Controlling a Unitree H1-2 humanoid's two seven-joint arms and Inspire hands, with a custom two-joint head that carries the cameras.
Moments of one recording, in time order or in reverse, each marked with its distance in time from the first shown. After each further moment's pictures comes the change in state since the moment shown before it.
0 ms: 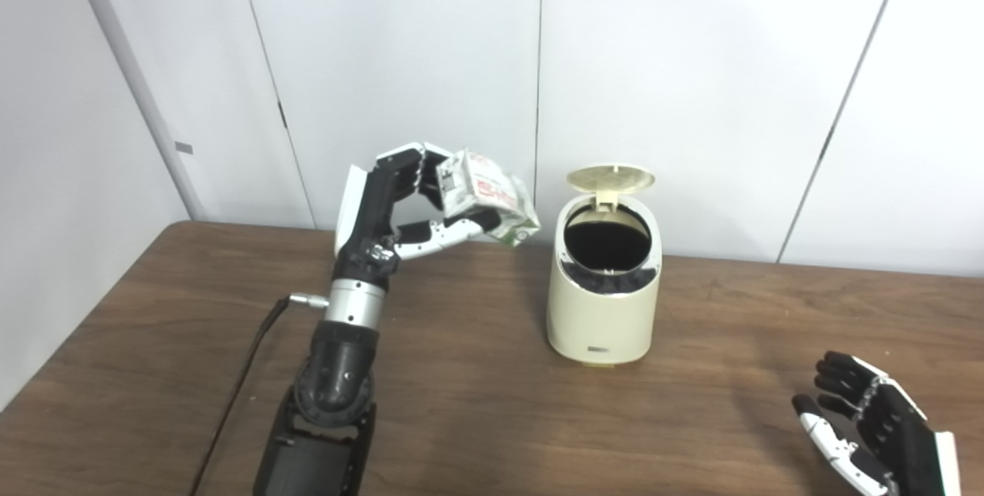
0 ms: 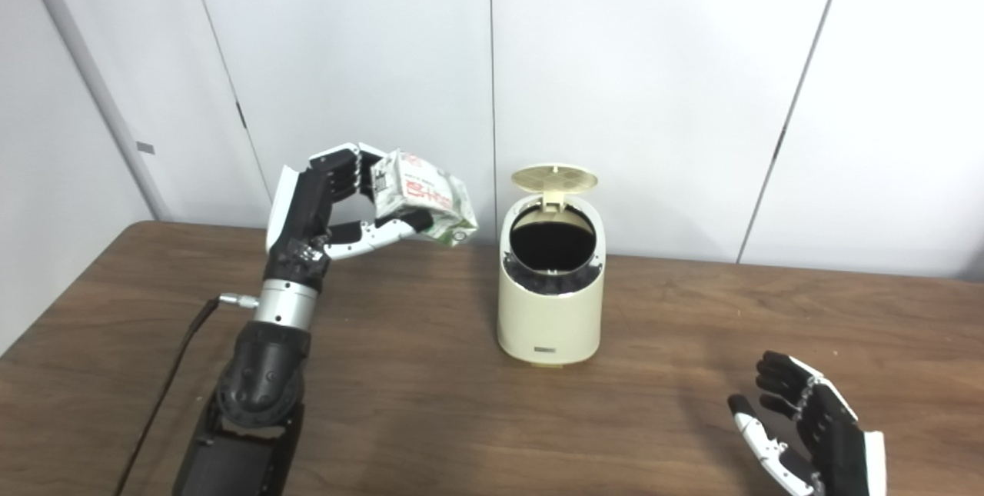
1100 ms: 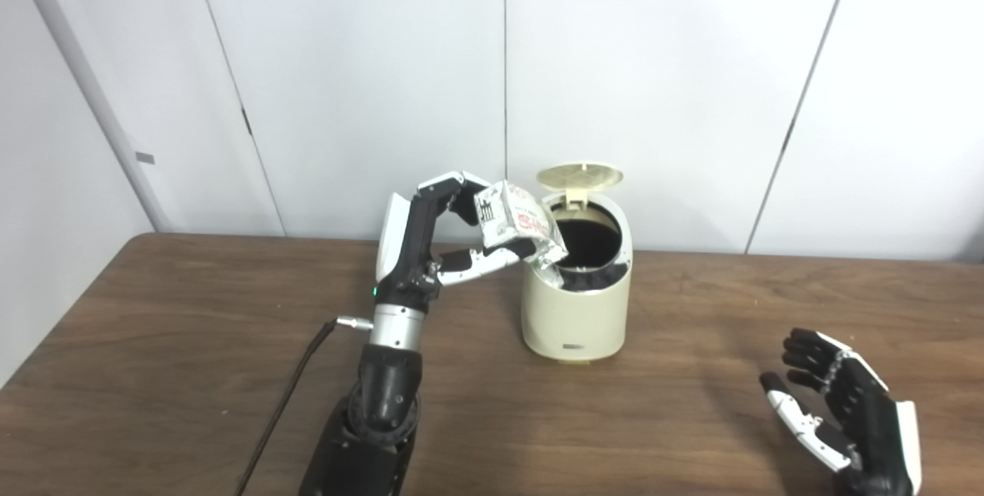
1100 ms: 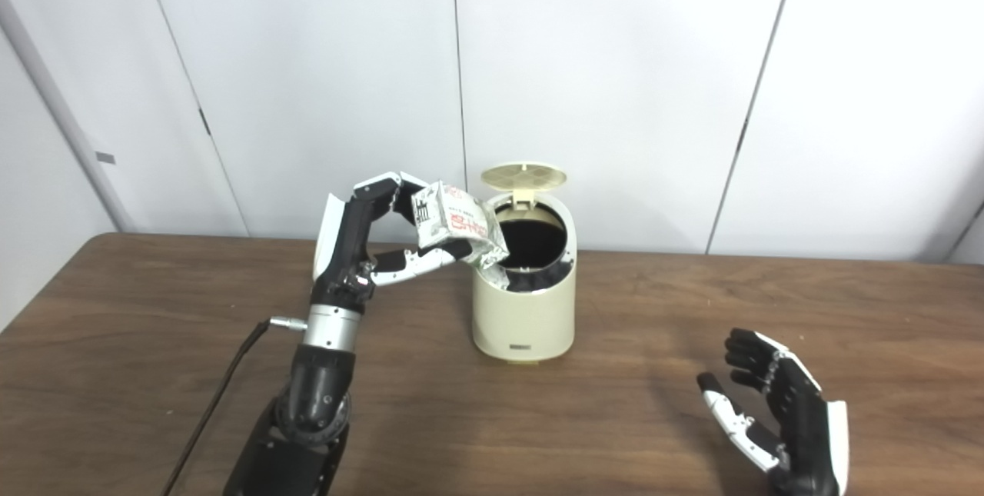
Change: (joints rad) left arm -0.063 -0.078 -0.084 0.329 0.204 -0.270 0.194; right arm -0.025 0.000 0.015 0.030 -0.024 -0.038 -0.027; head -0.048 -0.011
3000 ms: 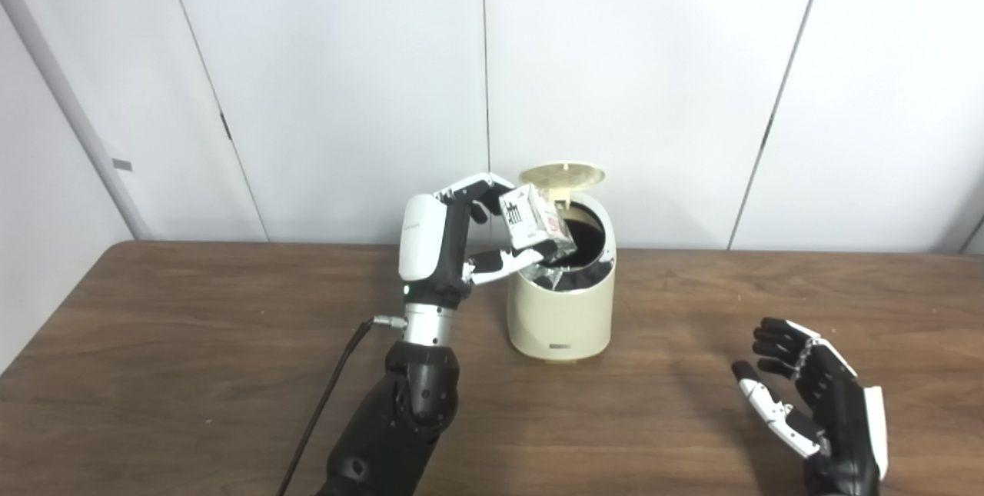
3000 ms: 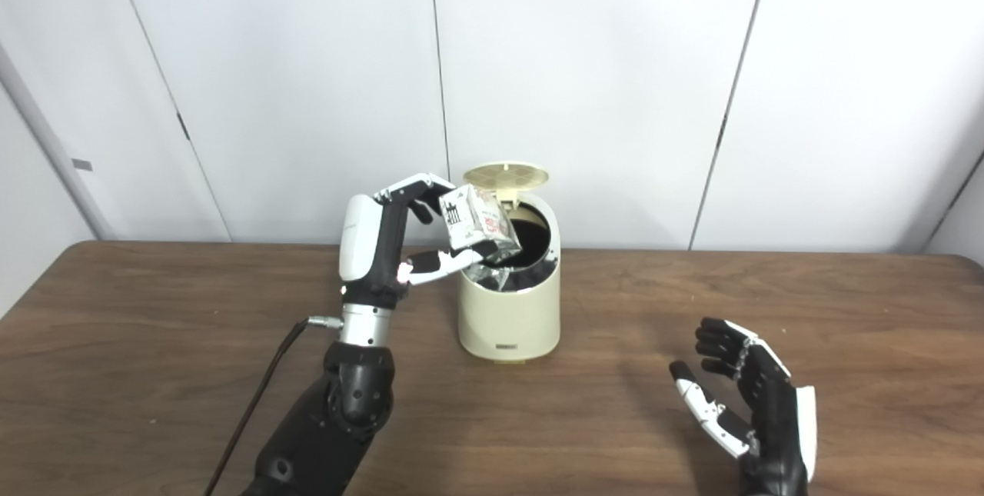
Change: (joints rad) left arm -0.115 0.013 -0.149 0.242 0.214 -0.028 0.325; right arm -0.013 0.030 0.013 0.007 -0.022 -0.017 -0.016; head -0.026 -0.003
